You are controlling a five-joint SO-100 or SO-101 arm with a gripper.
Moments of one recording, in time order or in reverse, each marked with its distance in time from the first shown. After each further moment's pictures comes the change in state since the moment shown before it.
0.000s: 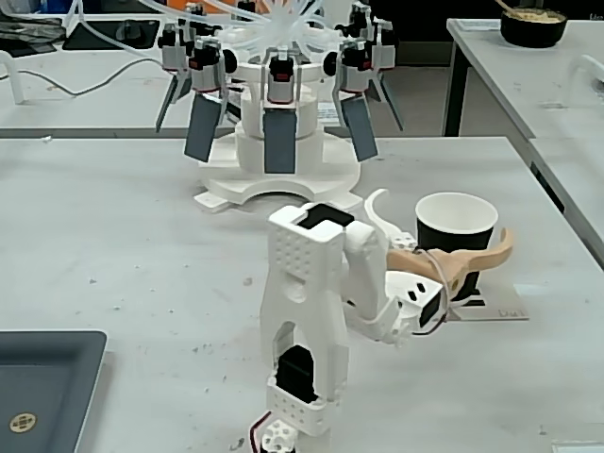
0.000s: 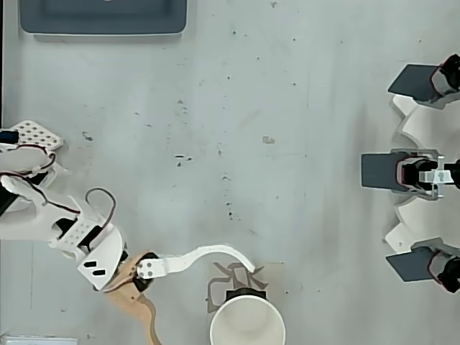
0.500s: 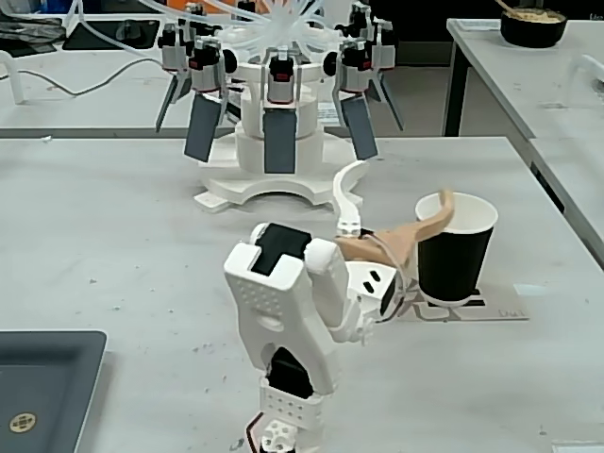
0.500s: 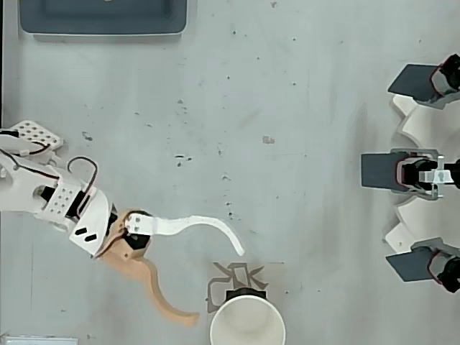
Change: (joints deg) arm -12.2 18.9 13.3 -3.3 0.0
